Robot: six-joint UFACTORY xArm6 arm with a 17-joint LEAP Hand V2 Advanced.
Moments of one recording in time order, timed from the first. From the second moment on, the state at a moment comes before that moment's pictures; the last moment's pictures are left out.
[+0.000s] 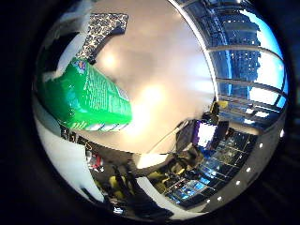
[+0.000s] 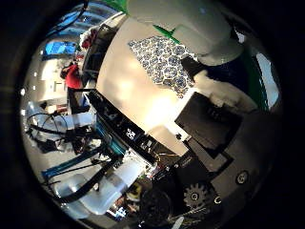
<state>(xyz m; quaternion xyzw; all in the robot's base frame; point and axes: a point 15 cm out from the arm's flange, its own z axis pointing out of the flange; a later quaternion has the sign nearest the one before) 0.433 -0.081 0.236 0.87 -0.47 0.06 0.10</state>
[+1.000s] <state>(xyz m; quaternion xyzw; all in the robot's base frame) 0.475 -0.014 0.231 0.88 -0.45 0.08 0.14</state>
